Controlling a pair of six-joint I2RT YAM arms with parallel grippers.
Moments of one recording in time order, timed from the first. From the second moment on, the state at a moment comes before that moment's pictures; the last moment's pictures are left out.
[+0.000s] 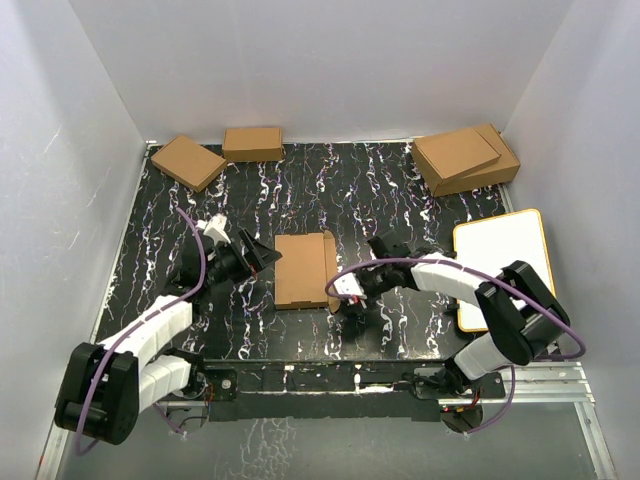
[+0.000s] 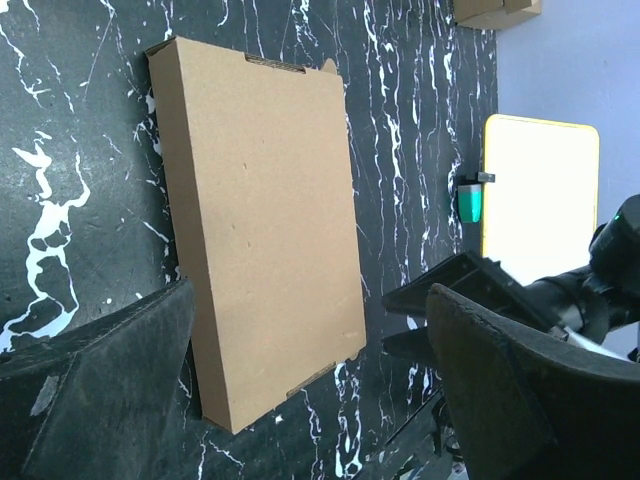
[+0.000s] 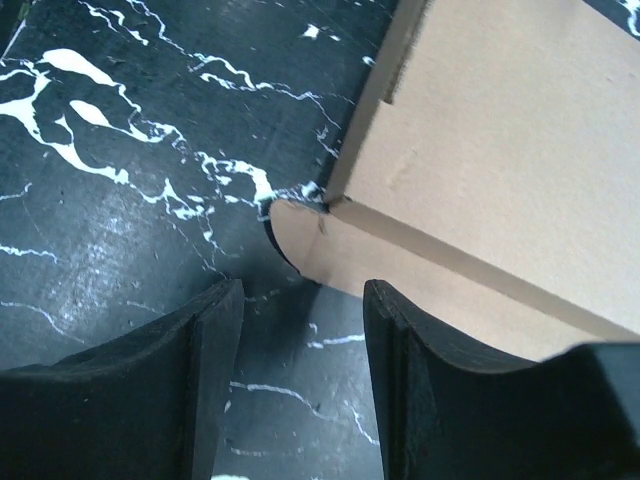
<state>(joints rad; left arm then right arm) -0.26 1.05 0.37 0.22 0.40 -0.80 0.56 1.48 0.71 -0.31 -0.87 -1.33</state>
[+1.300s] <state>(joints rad) -0.26 1.13 0.36 0.28 0.43 -0.83 0.69 1.54 0.69 -0.16 -0.70 -1.15</state>
